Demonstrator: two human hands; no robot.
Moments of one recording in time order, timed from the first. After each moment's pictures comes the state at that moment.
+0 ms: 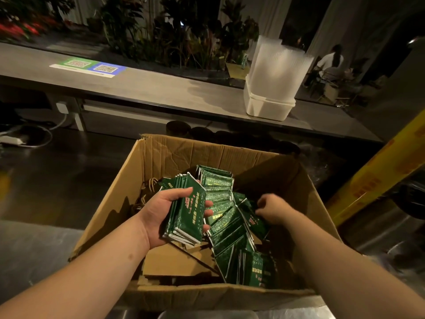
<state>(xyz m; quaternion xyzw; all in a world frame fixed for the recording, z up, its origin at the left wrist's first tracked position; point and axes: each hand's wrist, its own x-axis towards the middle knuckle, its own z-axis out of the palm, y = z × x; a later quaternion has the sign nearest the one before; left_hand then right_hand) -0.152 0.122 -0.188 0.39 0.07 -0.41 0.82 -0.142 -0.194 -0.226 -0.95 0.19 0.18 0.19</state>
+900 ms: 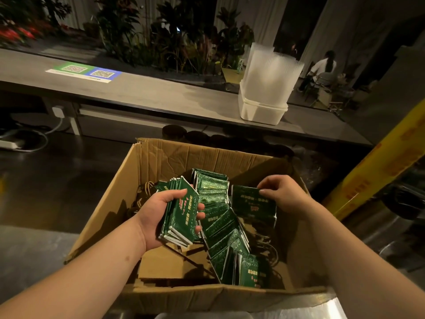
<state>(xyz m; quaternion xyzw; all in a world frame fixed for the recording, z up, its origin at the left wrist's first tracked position) -0.152 0.120 -0.187 0.42 0.10 -0.38 0.82 -0.171 -0.195 -0.149 -0.92 0.11 0.04 0.38</state>
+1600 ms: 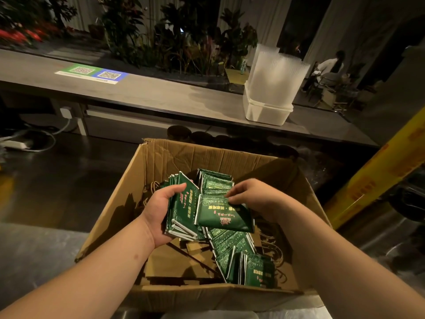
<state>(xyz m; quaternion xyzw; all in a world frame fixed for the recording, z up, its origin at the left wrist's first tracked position) -0.151 0.124 -0.187 0.40 0.10 -0.35 0.84 -0.167 -0.102 -0.131 -0.86 0.13 0.19 0.45</state>
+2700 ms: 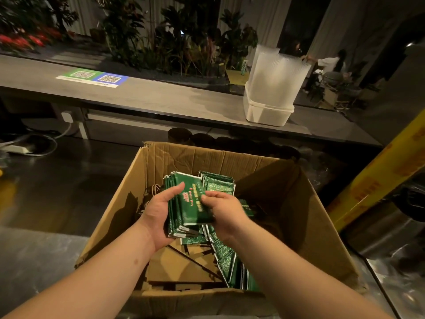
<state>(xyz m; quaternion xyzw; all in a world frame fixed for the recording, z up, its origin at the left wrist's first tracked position) -0.155 0.126 -0.181 0.41 0.12 -0.32 0.84 -0.177 -0.022 -0.164 -0.58 0.24 0.10 0.77</state>
